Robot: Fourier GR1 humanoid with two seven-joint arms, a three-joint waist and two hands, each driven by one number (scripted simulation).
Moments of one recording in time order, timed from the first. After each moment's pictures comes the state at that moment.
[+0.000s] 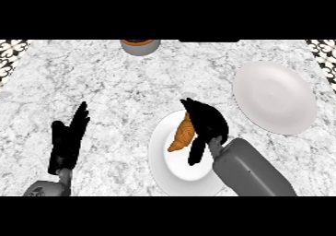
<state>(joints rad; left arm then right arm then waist) -0.06 0.24 -0.15 -1.41 0.07 0.27 0.19 -0.53 -0.15 0.58 -1.31 0.56 0.22 0.70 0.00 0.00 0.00</state>
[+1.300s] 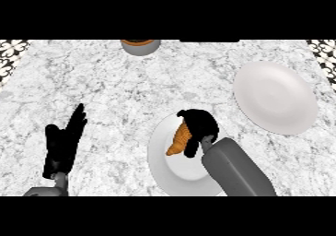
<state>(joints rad) -0.02 0.17 -0.06 -1.48 -0.01 0.18 0.22 -0.53 -0.01 0.46 -1.03 0.75 0.24 0.53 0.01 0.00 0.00</state>
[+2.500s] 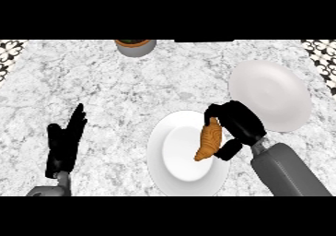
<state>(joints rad) -0.03 0.13 -0.03 -1.47 -0.05 0.19 0.22 -0.39 -0.32 0.43 -1.31 0.82 0.04 -0.12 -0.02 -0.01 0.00</state>
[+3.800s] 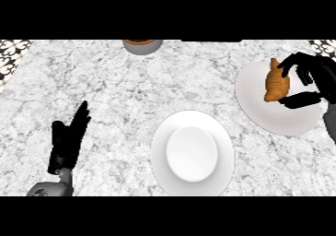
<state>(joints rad) -0.05 0.12 -0.02 -1.45 -0.07 0.14 0.21 -0.56 -0.50 -0.08 -1.02 0.62 0.00 -0.38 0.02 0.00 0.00</state>
